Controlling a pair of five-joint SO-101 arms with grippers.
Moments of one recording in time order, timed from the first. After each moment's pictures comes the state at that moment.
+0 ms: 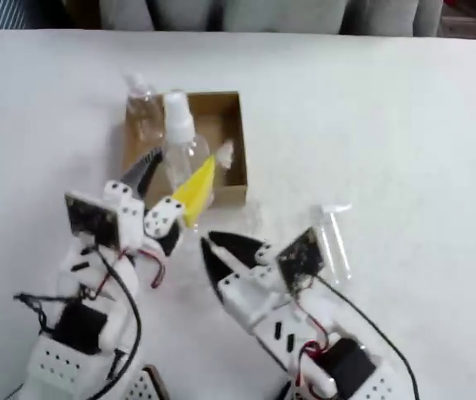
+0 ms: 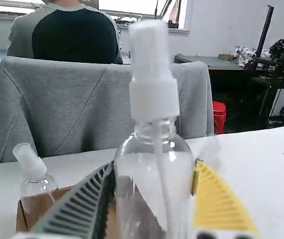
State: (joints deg) left arm 16.2 -80.4 72.5 20.6 5.8; right arm -48.3 -102.5 85.3 39.9 -7.0
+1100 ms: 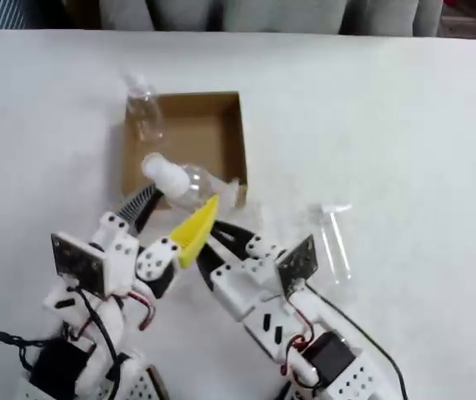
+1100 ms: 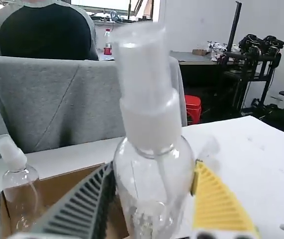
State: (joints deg) left arm 21.8 -101.2 72.1 41.7 5.8; right arm -44.7 -102.8 96.4 20.0 -7.1
